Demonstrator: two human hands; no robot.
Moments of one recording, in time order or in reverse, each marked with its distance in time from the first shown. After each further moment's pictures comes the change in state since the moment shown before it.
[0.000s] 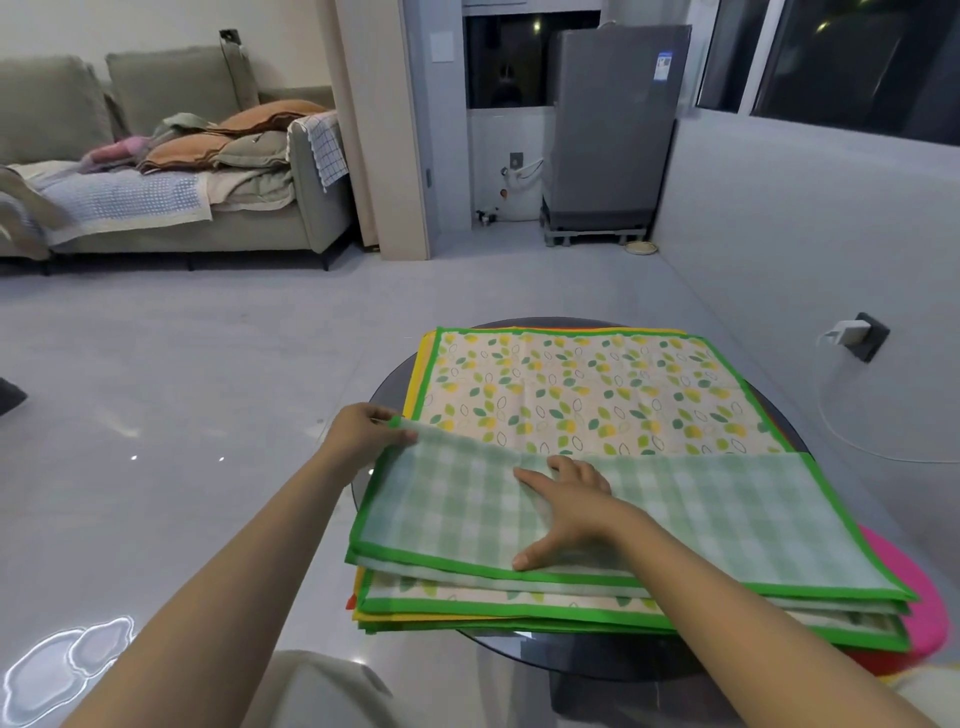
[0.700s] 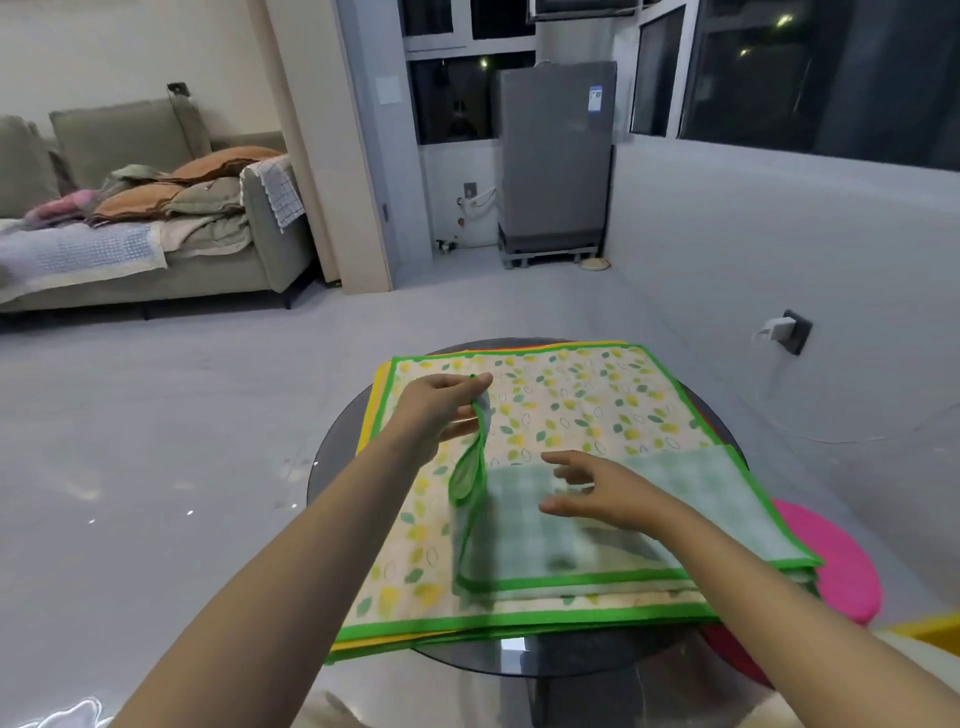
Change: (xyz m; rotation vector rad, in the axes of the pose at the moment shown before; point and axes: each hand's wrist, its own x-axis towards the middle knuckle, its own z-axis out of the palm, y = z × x) left_hand -0.051 0.115 0.089 -0.424 -0.256 0.096; right_hand -0.045 0.077 -0.017 0.674 0.253 -0.050
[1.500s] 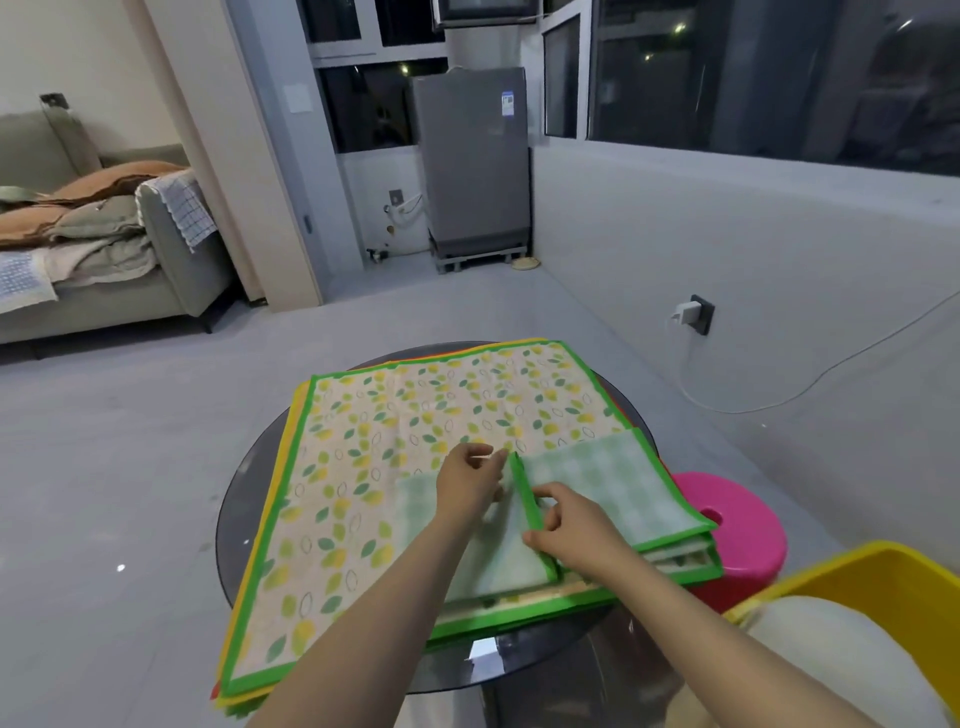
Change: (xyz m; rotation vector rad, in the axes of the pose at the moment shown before) left_hand 0.001 -0.094 0.116 0.192 0.055 0.003; right_hand -0.039 0.042 0.011 0.003 0.299 0.175
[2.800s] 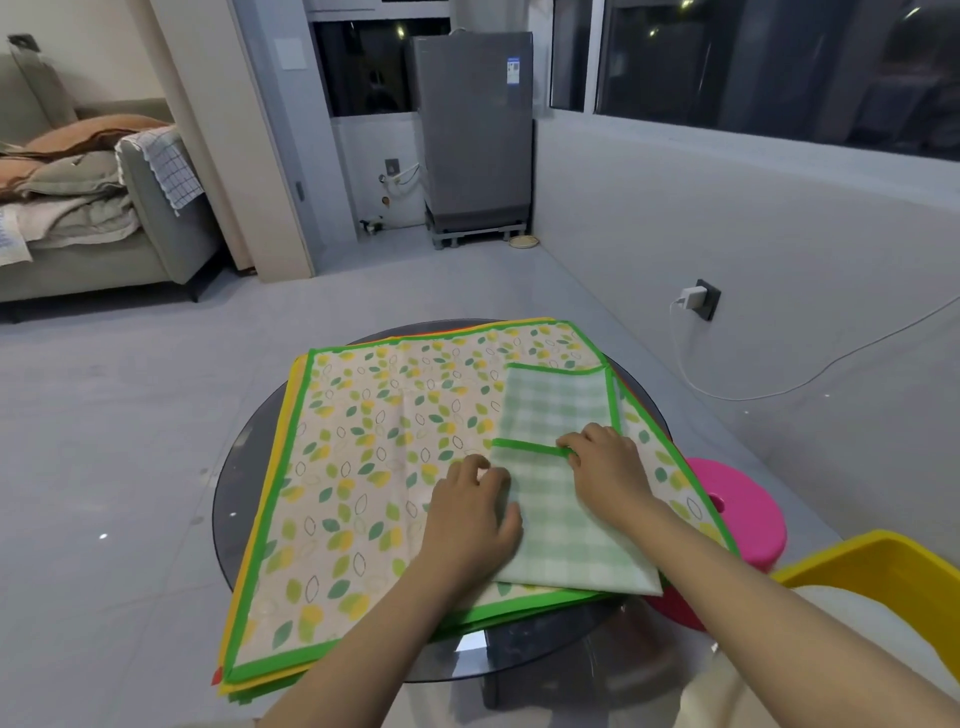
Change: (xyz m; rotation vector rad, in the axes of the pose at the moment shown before) left_hand -0.023 -0.047 -0.028 1.006 -0.079 0.614; right_hand 0.056 0.021 -0.015 -0.638 0.269 -0.151
